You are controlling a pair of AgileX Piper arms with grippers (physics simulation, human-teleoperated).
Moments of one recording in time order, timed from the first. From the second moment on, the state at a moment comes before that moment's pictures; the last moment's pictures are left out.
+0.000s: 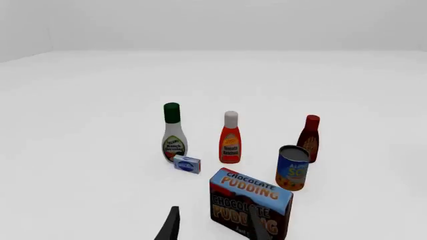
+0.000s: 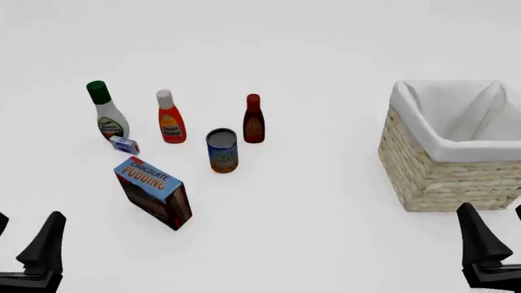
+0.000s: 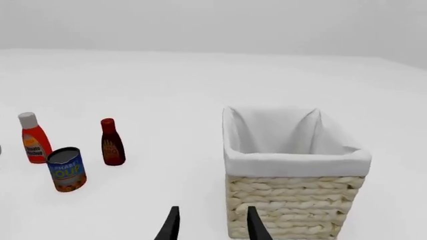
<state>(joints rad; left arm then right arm) 0.00 0.00 0.00 0.00 0.00 0.03 0.05 -0.06 0.01 -0.02</state>
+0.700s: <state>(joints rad) 0.00 0.00 0.00 0.00 0.00 0.12 0.37 -0.33 0.01 -0.08</state>
